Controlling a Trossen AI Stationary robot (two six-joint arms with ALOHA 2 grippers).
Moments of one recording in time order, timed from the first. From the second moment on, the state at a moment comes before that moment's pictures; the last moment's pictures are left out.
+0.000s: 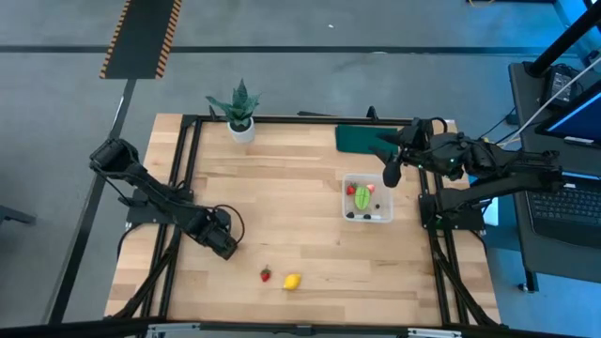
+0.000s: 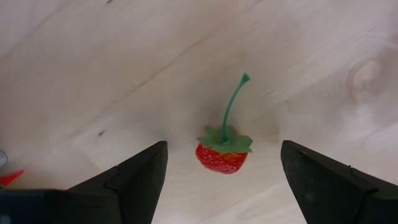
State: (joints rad) left arm -0.57 1.37 0.62 -0.73 0.02 -1.59; right arm 0.05 0.87 1.05 -0.50 0.55 0.18
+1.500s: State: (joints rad) left arm -0.57 1.37 0.58 -0.71 0.02 -1.60; right arm 0.05 0.87 1.05 -0.50 0.55 0.17
